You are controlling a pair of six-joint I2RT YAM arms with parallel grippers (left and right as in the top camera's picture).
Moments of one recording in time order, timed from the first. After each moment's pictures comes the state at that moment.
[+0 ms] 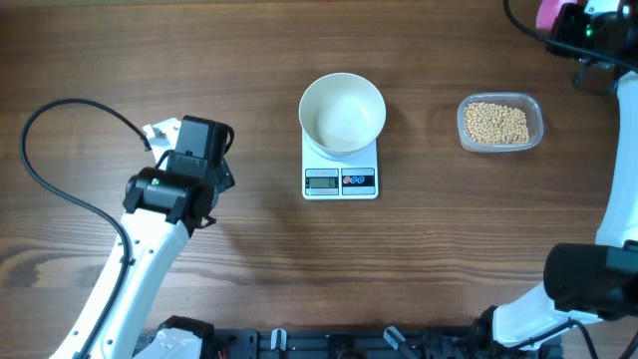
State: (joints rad) left arm -0.25 1.23 1.00 -0.96 -0.52 -0.60; right arm -0.21 1.79 2.02 -1.08 -0.07 0.03
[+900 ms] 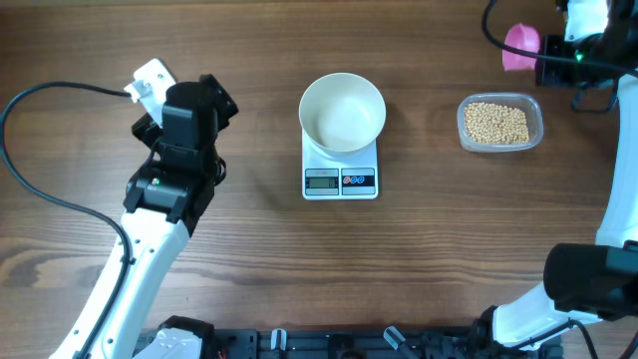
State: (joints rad) left arm -0.25 1.24 1.00 -0.34 -0.52 -0.60; right arm -0.21 1.79 2.02 -1.34 -0.17 -0.17
